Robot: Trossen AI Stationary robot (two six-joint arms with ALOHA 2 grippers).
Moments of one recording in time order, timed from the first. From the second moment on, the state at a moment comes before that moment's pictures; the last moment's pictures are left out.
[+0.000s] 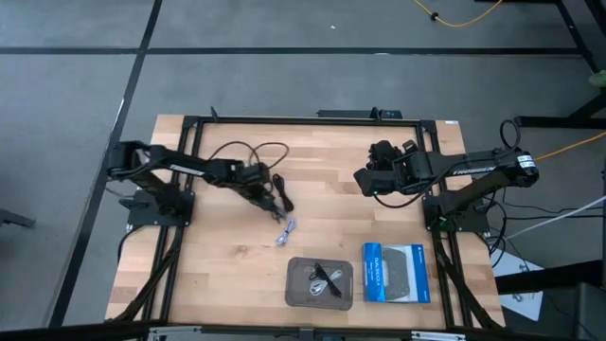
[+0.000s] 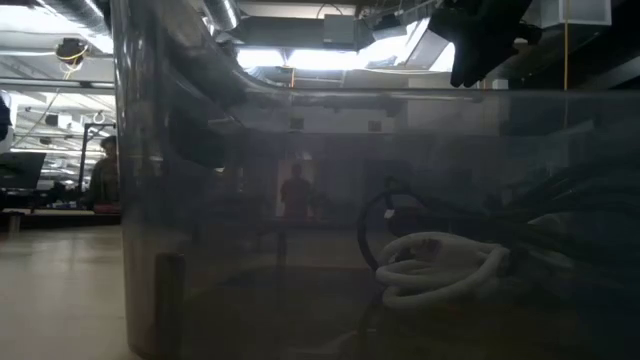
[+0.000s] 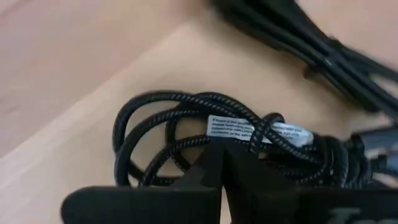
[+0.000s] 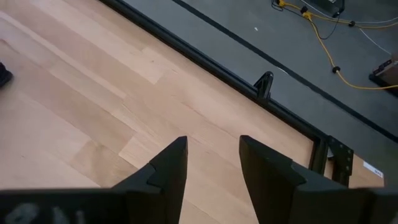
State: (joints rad) left arm 0.20 1.51 0.67 -0.30 -0.02 -0.75; right arm 0.11 1.36 1.27 -1.26 0.84 0.96
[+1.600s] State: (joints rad) left arm 0.12 1.83 1.09 -0.49 -0.15 0.60; right arm 0.11 1.36 1.27 -1.30 0.76 0.96
